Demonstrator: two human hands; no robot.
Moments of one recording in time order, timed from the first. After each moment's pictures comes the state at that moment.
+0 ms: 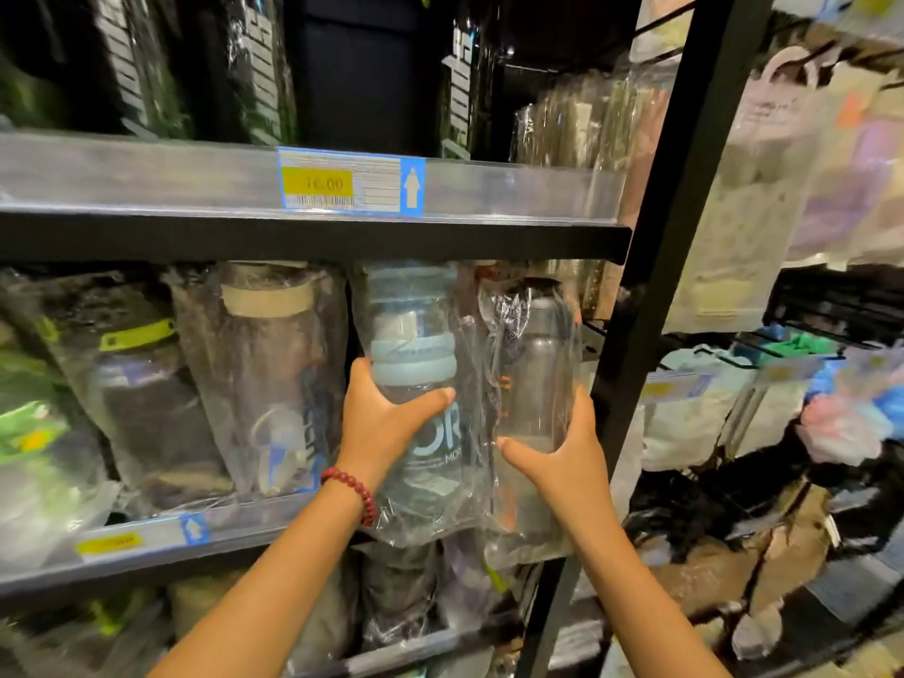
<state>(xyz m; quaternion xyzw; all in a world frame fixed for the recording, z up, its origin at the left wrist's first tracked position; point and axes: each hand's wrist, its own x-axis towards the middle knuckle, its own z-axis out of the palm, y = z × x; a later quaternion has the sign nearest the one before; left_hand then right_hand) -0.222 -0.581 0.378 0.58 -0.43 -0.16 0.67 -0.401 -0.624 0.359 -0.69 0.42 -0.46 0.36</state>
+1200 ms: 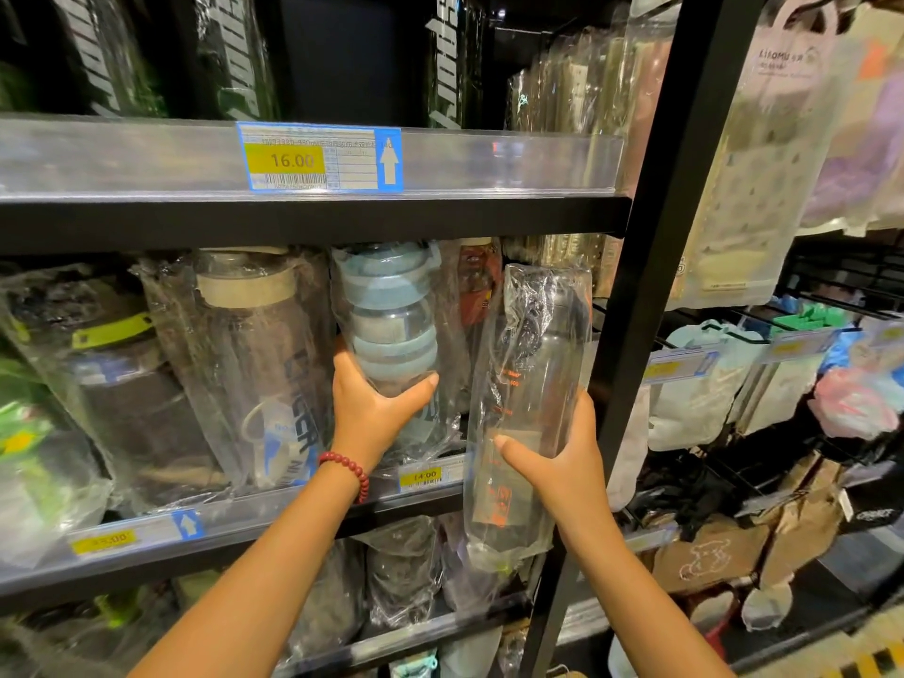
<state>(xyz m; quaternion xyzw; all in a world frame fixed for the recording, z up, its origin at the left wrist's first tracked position) -0.211 -0.601 0.360 0.60 -0.43 -0.08 0.67 -0.402 -0.623 0.340 -0.66 0.37 -0.50 0.42</state>
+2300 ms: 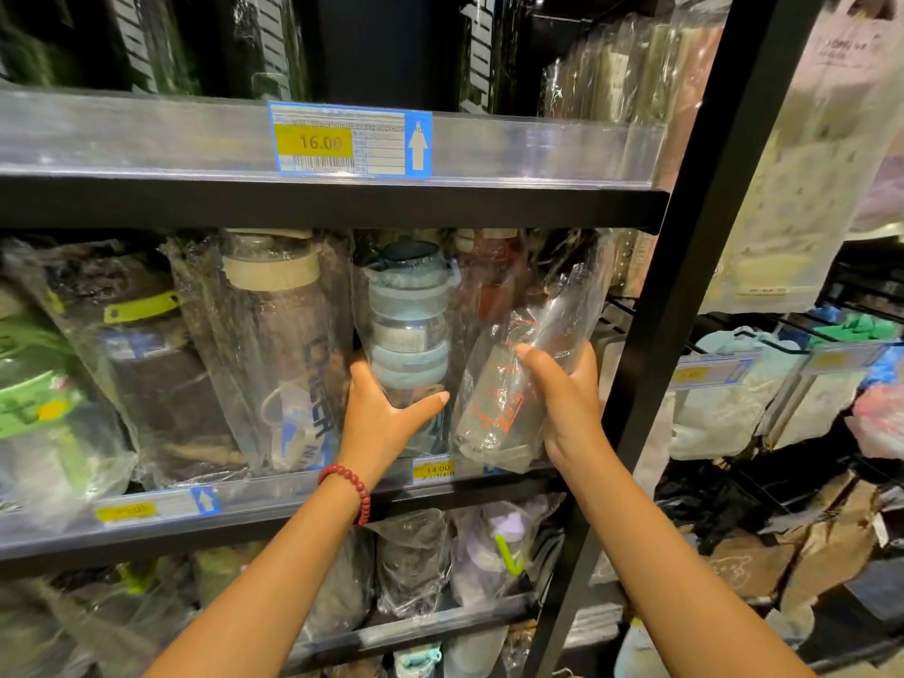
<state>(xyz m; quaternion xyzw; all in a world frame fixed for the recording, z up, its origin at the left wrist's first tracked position) -0.202 -0.596 0.337 0.67 -0.42 -0.10 0.61 -0.361 -0.669 0.372 -0.52 0.33 -0.55 0.57</state>
